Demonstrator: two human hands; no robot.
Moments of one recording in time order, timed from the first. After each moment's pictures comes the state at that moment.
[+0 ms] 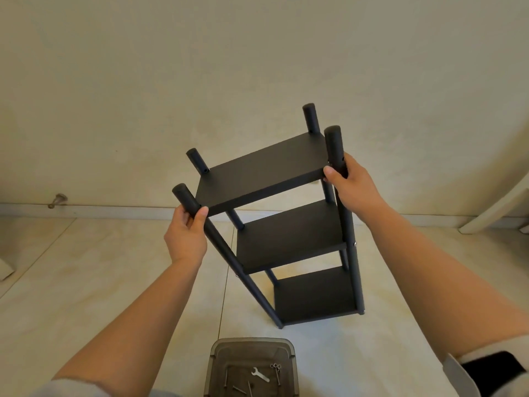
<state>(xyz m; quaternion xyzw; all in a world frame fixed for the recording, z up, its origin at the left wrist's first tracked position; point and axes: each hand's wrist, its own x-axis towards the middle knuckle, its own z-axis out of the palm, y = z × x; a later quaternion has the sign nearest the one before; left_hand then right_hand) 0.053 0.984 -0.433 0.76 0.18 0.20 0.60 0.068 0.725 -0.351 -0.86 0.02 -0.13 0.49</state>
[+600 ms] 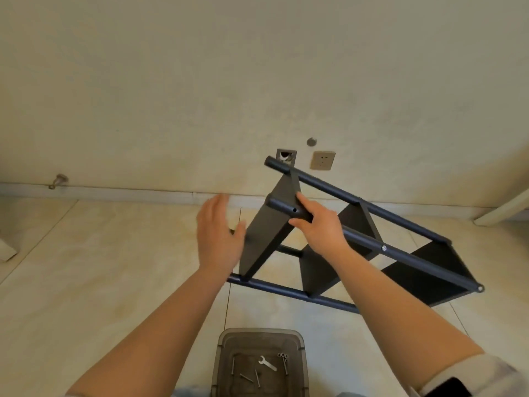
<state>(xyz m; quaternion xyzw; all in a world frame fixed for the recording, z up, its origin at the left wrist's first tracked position) 0.065 0.978 -0.474 0.92 0.02 0.19 0.36 0.079 0.783 -0.457 -0.93 0.00 -0.03 0.37</state>
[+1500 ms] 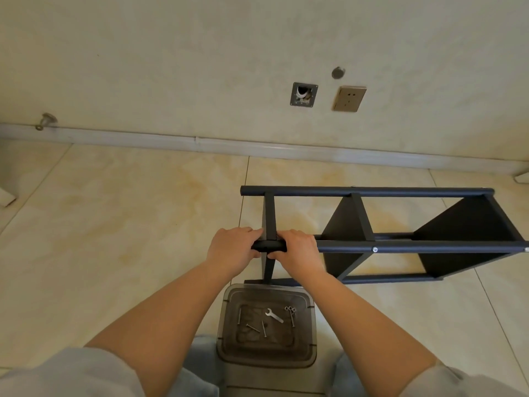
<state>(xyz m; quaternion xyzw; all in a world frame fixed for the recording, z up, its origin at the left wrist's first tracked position) 0.063 0.980 -0.596 0.98 -0.17 -0.11 0.05 0.056 0.828 -0.624 -0.97 -0.04 0.10 0.21</state>
